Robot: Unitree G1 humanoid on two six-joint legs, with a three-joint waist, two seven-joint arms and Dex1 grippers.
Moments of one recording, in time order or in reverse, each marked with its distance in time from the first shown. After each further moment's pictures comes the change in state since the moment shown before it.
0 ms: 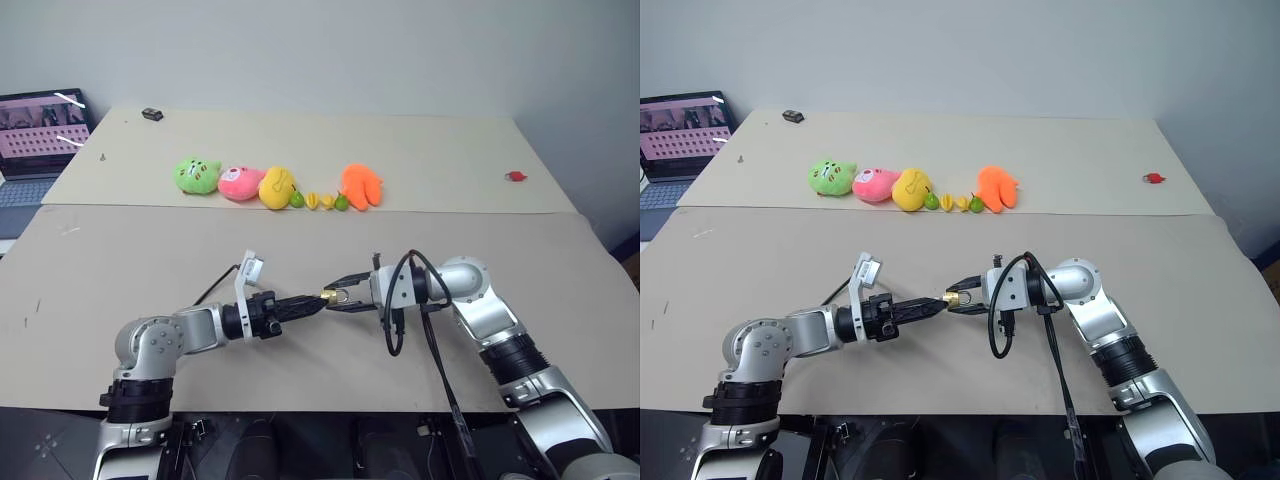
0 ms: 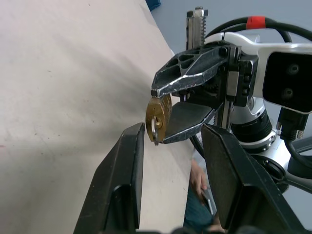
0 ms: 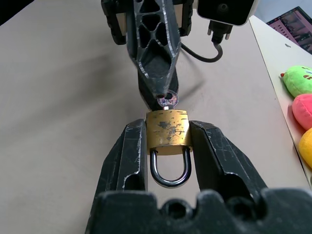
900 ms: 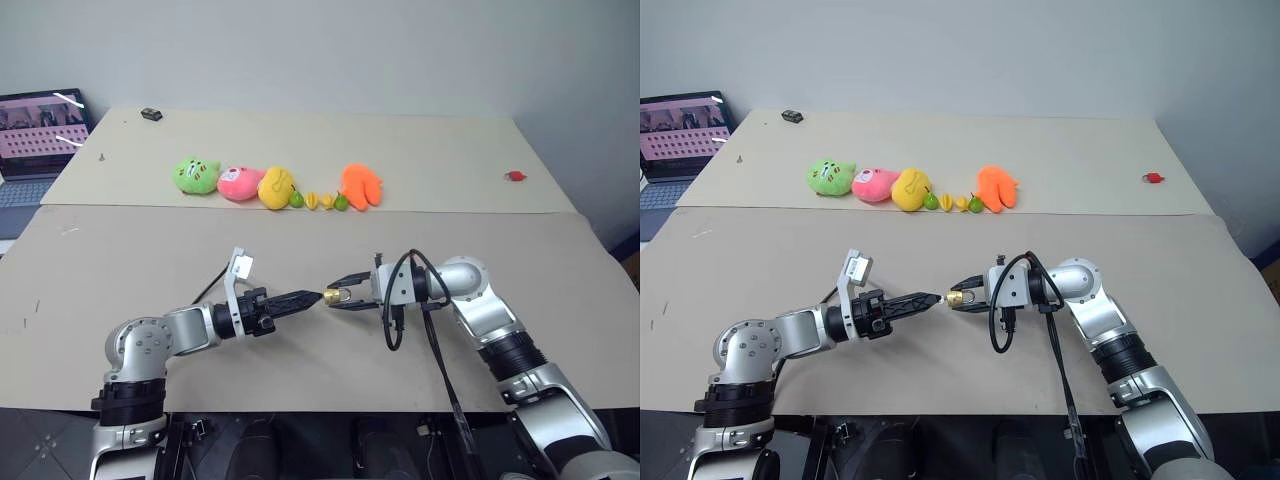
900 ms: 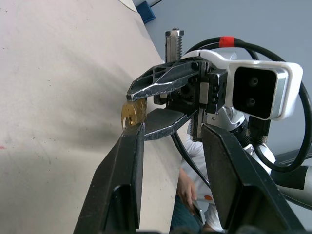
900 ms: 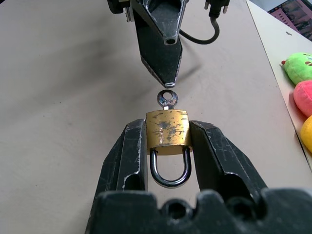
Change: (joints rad) left arm 0.010 0.002 0.027 -0.002 -0.084 0.031 0.042; right arm -0.025 0.005 0.000 0.070 -0.010 -0.020 -0.001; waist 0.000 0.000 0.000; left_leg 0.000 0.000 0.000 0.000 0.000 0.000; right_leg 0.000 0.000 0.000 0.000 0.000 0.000
